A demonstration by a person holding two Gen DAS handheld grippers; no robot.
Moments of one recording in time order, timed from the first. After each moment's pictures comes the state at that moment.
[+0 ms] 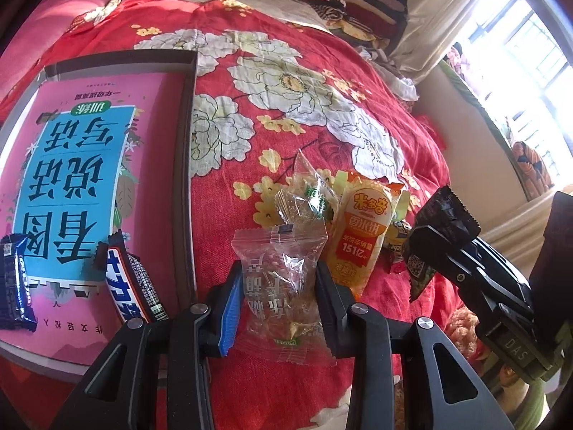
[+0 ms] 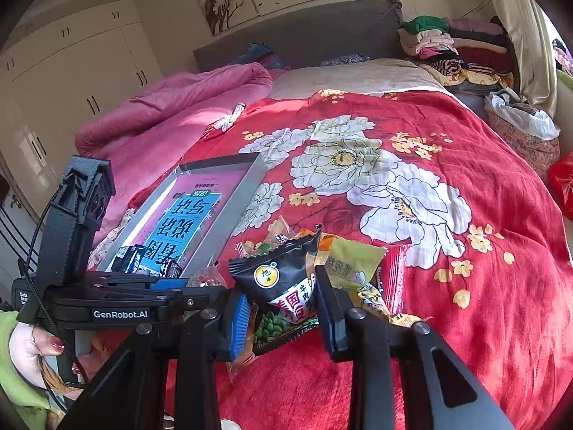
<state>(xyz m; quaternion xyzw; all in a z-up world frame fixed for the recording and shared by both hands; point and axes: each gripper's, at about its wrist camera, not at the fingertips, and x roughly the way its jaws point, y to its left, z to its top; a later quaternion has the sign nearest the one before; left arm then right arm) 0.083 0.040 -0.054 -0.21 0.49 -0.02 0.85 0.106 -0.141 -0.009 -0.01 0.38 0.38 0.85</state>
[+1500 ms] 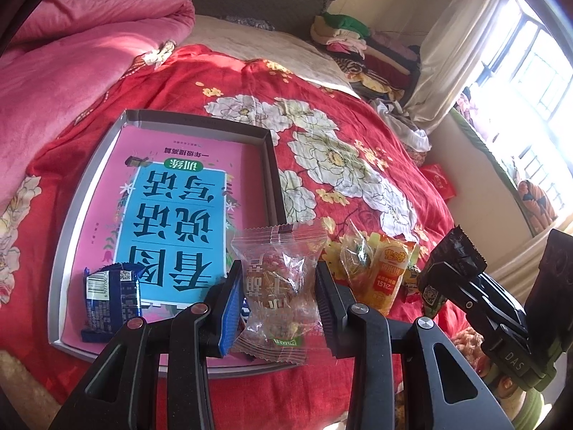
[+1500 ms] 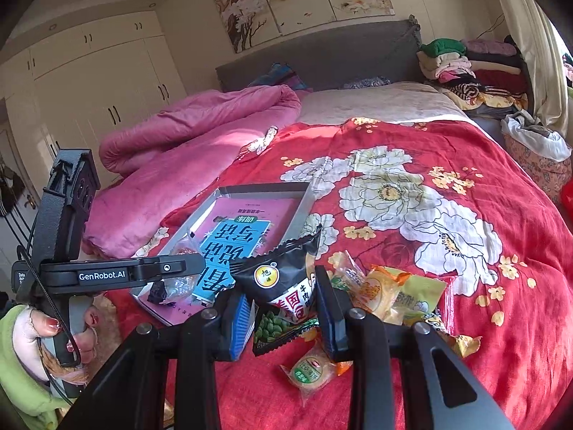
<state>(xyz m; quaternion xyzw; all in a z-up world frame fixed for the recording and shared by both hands) 0.028 0.116 -0.002 -0.22 0.41 0.04 0.88 0.070 -0.100 0.027 0.01 0.33 0.41 0.85</state>
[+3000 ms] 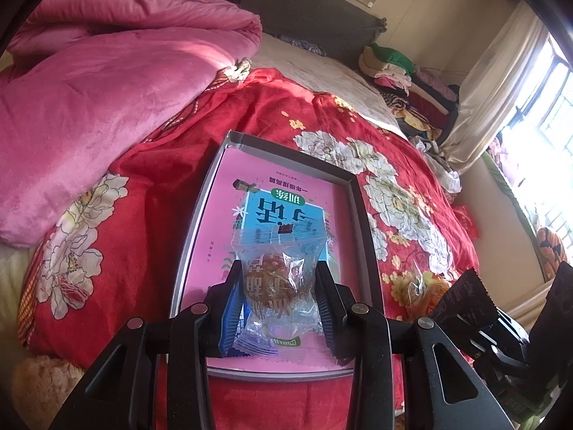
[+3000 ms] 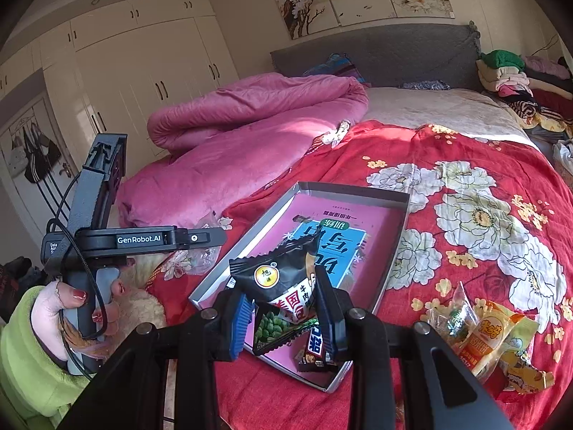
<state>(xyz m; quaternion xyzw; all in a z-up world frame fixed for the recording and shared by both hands) -0.021 0.212 0.010 -0.26 0.38 0.12 0.88 0.036 -0.001 0.035 -0.04 0.33 0.50 0.80</state>
